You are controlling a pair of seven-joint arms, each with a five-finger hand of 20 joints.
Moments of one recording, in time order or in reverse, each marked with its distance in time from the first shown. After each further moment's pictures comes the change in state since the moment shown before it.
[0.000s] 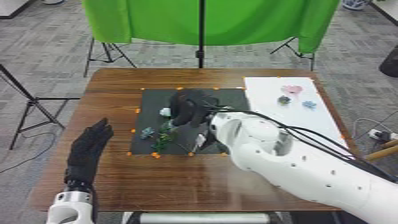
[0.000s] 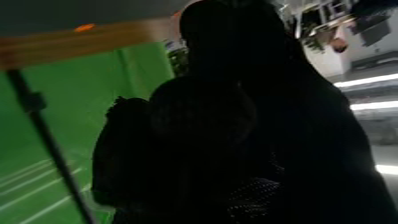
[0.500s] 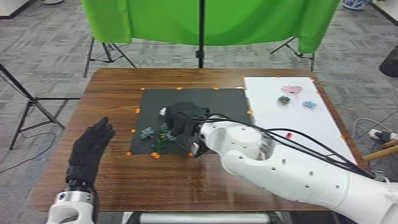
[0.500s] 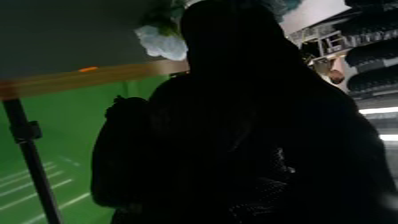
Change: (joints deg) left arm 0.0 0.1 0.1 0.0 0.2 -0.9 -0.4; right arm 1.2 -3.5 -4.6 5.9 -3.7 -1.4 0.6
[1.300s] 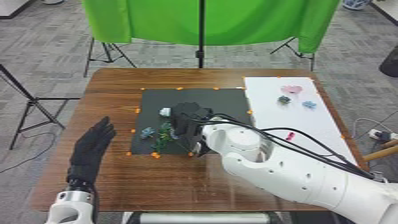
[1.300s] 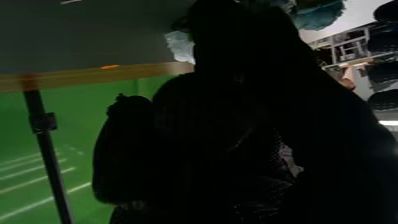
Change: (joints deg) left arm 0.0 0.4 -0.1 0.1 0.2 -0.9 -0.6; right arm -0.2 0.0 -0.7 1.4 -3.8 0.4 1.7
